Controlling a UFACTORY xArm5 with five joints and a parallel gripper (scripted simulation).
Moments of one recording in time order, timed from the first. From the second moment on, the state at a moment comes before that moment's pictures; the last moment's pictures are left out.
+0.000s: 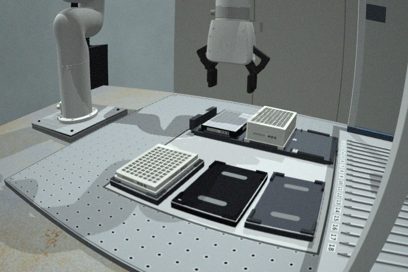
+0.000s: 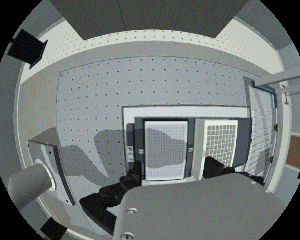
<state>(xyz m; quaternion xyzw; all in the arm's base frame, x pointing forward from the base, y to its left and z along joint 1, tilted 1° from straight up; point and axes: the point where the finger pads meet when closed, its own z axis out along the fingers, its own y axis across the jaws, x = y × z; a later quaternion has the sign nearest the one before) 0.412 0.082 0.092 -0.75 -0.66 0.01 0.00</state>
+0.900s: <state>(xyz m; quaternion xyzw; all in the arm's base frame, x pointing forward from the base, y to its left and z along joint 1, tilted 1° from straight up) 0.413 0.081 0.126 -0.75 -0.66 0.01 0.00</state>
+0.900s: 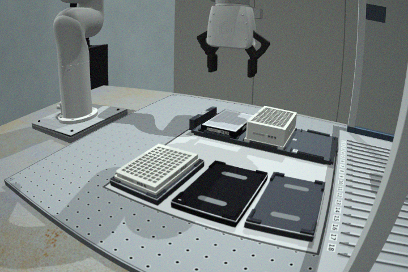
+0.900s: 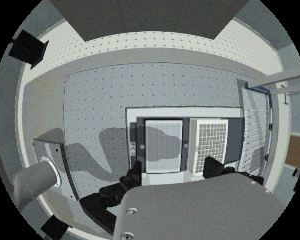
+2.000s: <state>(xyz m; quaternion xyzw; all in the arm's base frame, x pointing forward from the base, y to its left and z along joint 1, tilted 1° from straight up) 0.475 0.000 0.117 -0.74 -0.67 0.01 0.01</state>
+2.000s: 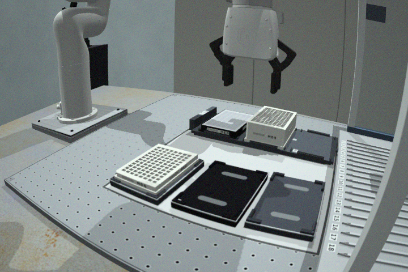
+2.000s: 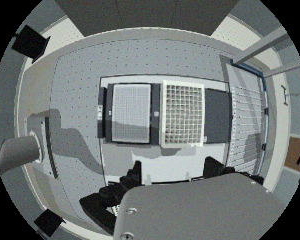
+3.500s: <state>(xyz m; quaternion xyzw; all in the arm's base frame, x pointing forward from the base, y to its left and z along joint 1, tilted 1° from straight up) 0.501 -0.033 0.083 -0.74 -0.67 0.01 0.01</state>
